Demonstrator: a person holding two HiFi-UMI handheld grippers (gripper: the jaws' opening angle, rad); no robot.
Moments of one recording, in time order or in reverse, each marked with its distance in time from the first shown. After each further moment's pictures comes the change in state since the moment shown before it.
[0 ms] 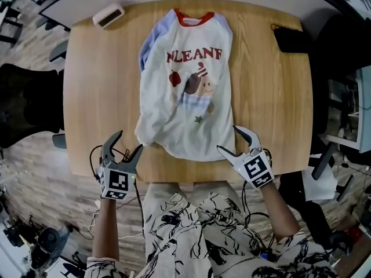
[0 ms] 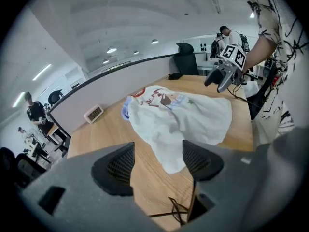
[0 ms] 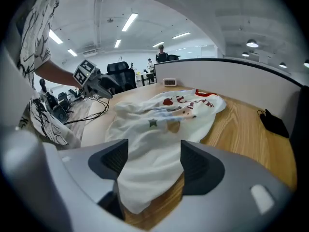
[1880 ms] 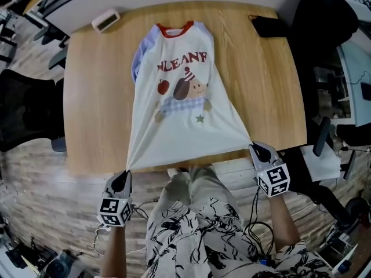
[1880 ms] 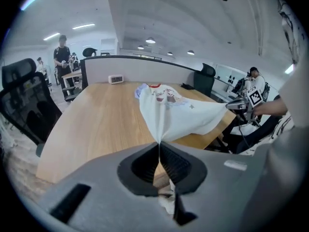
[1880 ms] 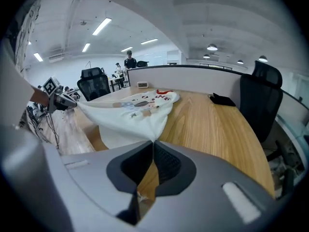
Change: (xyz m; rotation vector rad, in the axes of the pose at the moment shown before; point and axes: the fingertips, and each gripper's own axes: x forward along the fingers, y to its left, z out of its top) left arm -0.123 -0.102 -0.118 -0.518 -0.012 -0.033; right arm -0.137 0.049 -0.106 0.220 -0.050 -0.342
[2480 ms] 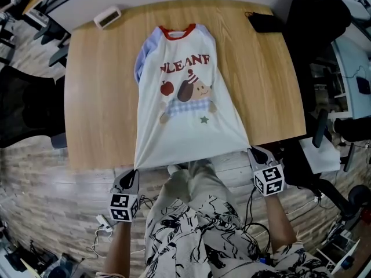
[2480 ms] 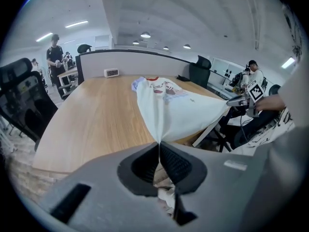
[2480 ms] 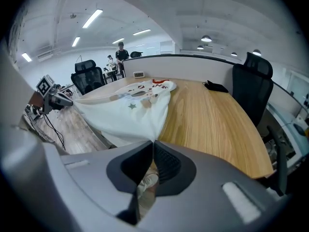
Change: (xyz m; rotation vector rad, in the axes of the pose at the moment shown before) left arm 0.003 -0.008 -0.037 0.036 0.052 -0.025; right arm -0.012 0.028 -0.048 0.067 0.106 -0.063
